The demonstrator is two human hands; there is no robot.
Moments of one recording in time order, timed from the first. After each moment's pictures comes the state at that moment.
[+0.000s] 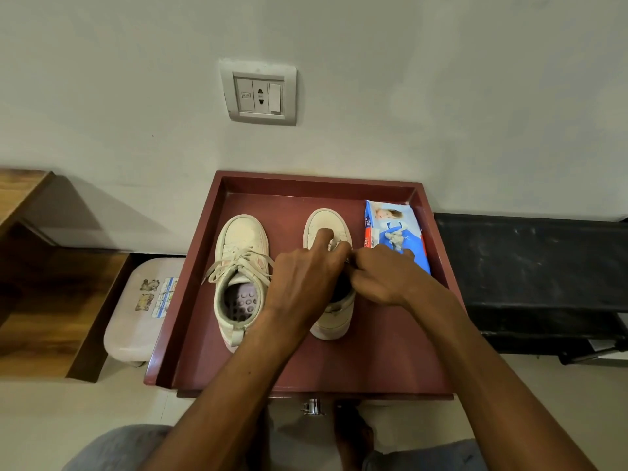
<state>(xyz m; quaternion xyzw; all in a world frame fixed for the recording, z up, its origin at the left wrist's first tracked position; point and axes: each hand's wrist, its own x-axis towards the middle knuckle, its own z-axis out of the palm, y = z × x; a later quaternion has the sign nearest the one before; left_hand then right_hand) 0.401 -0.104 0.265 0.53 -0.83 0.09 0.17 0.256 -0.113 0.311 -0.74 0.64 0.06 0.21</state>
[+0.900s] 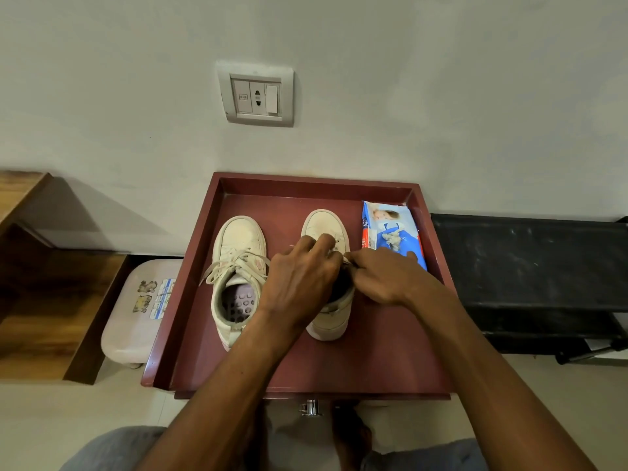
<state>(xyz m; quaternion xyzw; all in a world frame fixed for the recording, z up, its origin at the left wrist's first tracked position) 0.405 -0.103 0.263 0.50 -0.84 0.12 0.18 0.251 -0.115 0.309 -0.72 0.65 0.06 0.24</state>
